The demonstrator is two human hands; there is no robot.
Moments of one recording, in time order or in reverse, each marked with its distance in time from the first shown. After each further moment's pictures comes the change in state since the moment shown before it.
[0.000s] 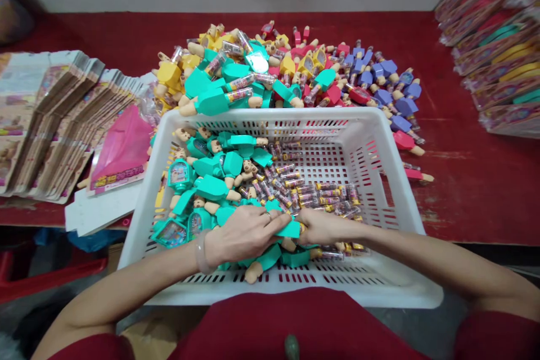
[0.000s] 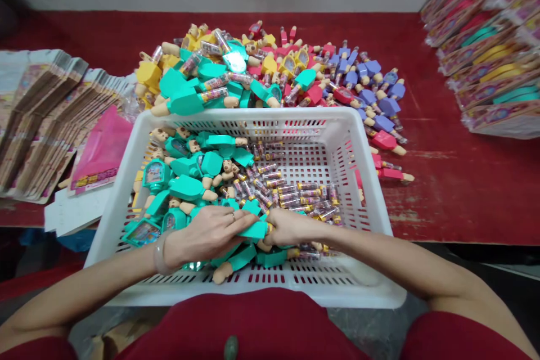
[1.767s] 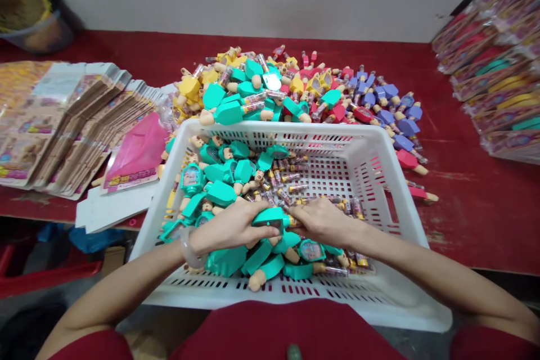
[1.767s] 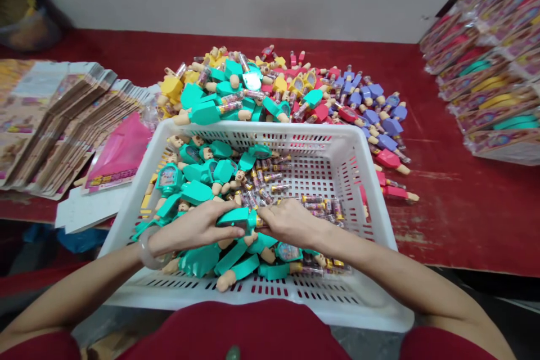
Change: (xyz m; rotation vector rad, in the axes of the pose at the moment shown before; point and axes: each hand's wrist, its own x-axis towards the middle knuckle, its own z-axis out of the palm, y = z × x) left_hand -0.009 -0.010 -0.042 -0.585 -0.013 -0.405; right_hand 0.006 -0.003 -0.015 -0.881 0.588 -0.562
